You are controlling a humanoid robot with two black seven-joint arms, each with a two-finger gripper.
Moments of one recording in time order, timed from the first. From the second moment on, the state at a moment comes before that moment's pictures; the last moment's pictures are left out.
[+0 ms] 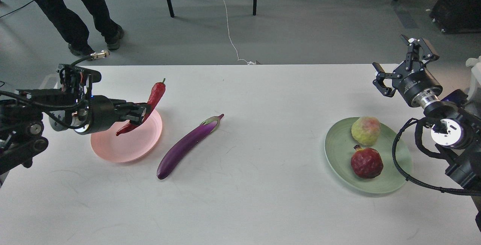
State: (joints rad) left arm -0.76 0.93 -0.38 -1.40 1.61 -0.38 -0.04; right arm 0.73 -0.42 0.61 0.50 0.03 0.49 0.33
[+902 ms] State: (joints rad) left arm -0.76 0.84 -0.31 -1.24 1.61 -0.33 -0.06; right arm 0.72 -0.44 0.61 0.50 0.03 0.49 0.34
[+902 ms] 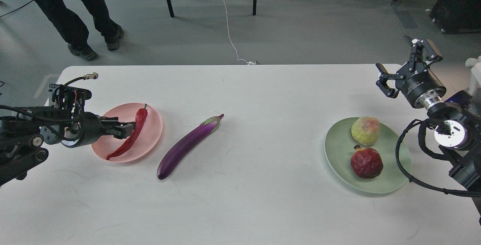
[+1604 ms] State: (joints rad) left arm -0.88 0.53 -0.19 -1.28 1.88 -0.33 -0.01; right arm 0.70 -0.47 0.61 0.50 0.03 0.49 0.34
